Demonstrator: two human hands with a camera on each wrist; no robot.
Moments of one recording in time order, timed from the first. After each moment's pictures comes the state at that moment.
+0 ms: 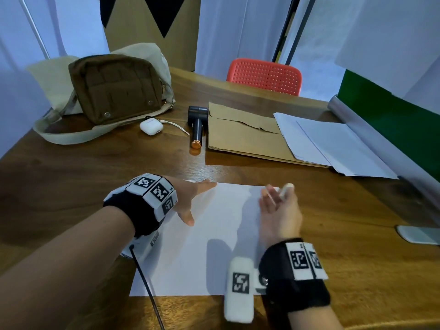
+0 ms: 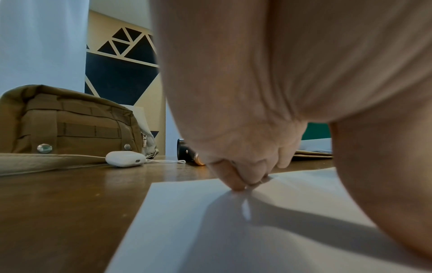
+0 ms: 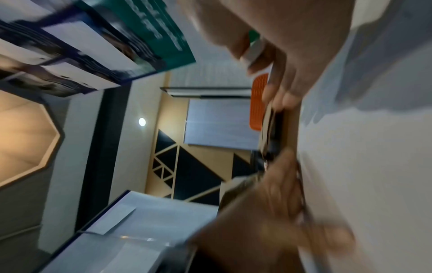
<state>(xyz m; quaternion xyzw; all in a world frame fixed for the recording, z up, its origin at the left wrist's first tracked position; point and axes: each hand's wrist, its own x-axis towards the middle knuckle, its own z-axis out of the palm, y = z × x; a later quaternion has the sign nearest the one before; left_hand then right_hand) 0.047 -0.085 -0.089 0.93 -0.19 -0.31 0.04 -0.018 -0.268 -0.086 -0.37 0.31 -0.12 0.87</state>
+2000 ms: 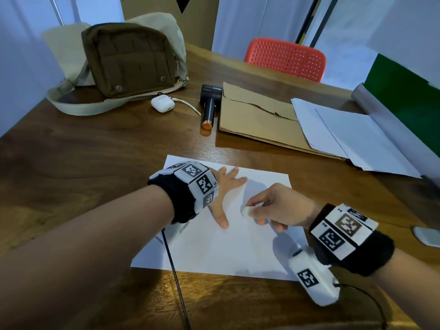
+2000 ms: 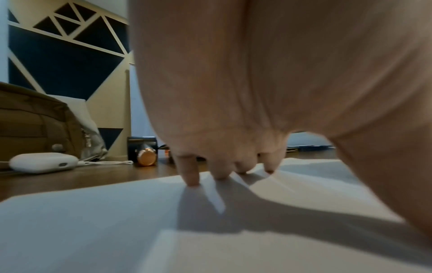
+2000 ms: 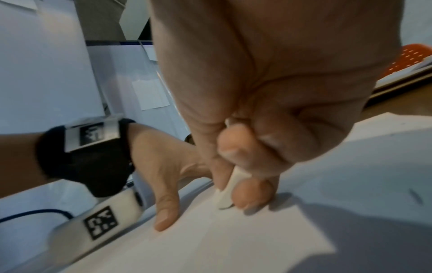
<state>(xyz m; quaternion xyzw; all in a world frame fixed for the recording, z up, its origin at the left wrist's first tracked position) 0.030 -0.141 -0.082 0.91 -0.27 -0.32 -0.08 -0.008 -0.302 -0.074 -0.91 -0.06 0.29 0.28</state>
